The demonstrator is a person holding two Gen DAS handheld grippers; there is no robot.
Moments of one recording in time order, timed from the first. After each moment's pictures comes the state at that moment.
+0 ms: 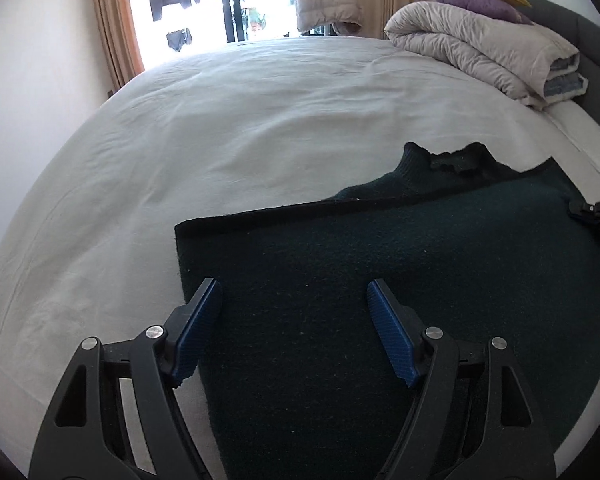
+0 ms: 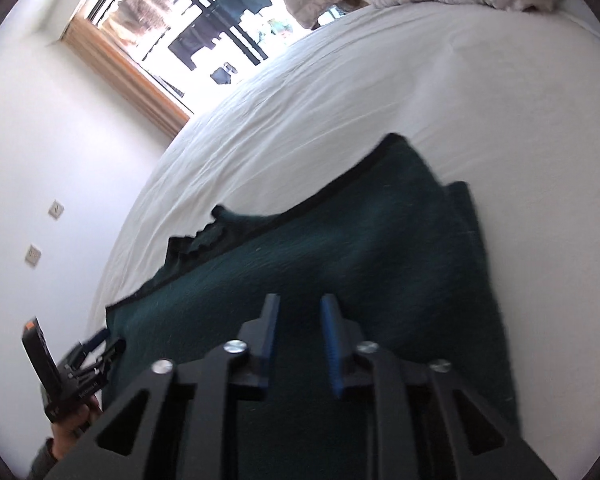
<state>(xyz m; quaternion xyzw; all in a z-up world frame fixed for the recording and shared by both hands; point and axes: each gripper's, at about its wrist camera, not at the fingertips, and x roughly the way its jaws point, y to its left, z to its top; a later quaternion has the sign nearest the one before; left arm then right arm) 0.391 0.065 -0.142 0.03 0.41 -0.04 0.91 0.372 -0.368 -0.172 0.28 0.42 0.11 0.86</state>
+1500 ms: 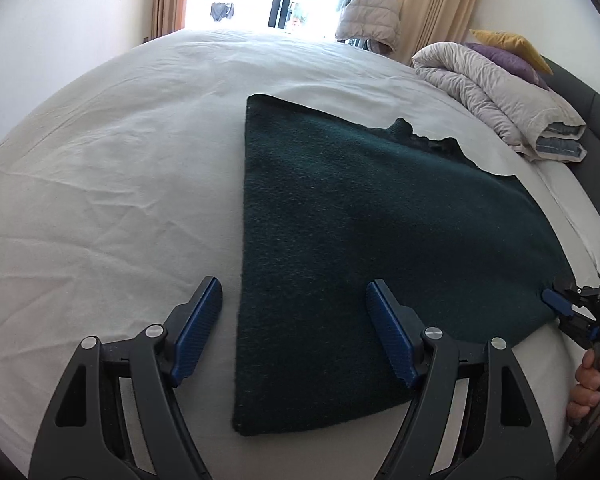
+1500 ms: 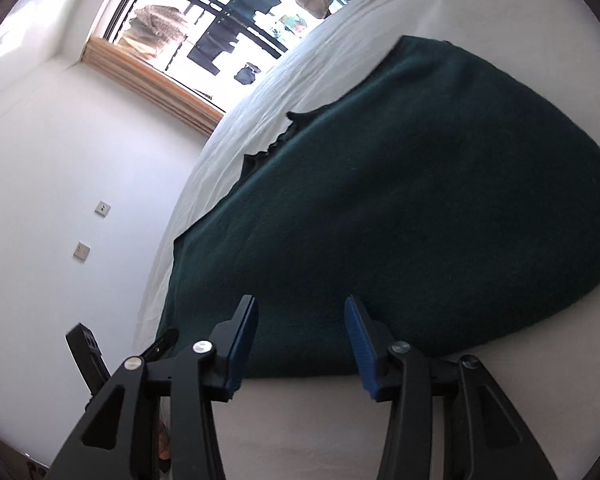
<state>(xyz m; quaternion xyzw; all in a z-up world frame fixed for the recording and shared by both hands) 0.253 0.094 -0.159 -0.10 0.41 -0.02 0.91 0.250 -0.308 -0.189 0.34 0.41 0.18 0.83</state>
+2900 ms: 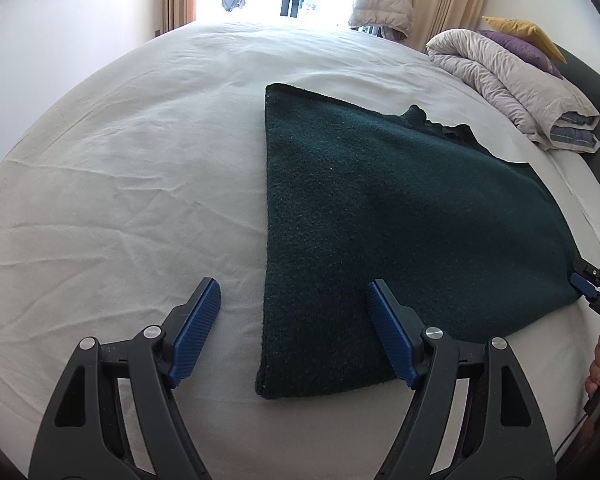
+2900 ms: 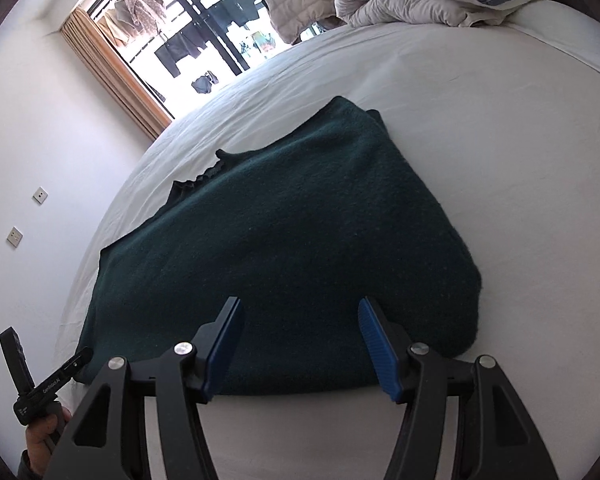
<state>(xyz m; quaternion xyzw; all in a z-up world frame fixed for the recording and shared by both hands) 0.241 0.095 -0.152 -0.08 0.44 0.01 0.89 0.246 -0.335 -0.160 0.21 0.41 0.06 0.89</state>
